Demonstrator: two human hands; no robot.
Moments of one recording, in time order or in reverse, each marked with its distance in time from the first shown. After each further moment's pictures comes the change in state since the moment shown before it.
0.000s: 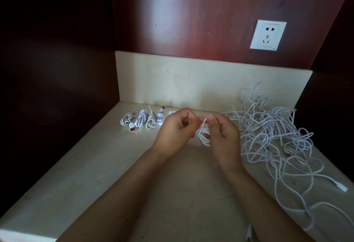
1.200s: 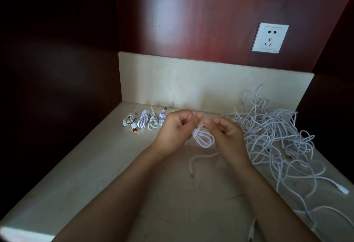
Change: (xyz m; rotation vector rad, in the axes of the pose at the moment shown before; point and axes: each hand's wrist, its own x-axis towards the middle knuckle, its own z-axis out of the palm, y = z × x) left_hand 0.002 0.003 -0.007 -0.039 0.001 0.055; right_hand 0.008 -0.004 -0.013 0.109 -0.175 0.080
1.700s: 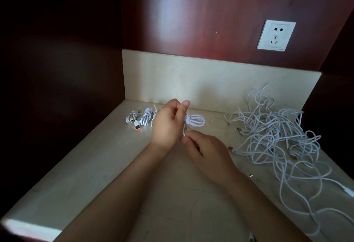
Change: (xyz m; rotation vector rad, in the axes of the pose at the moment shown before) left_hand 0.005 -0.002 -0.007 0.162 0.308 -0.102; right_hand -0.026 0.005 0.024 -0.697 -0.346 -0.312
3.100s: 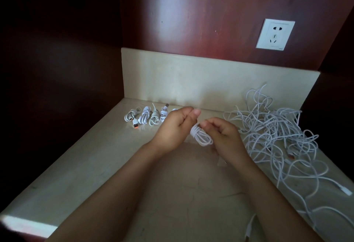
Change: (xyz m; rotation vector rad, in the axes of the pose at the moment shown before) left_hand -0.006 -0.001 0.003 -0.025 -0.373 0.141; right_hand 0.012 0.015 -0.030 0.658 0.119 0.343
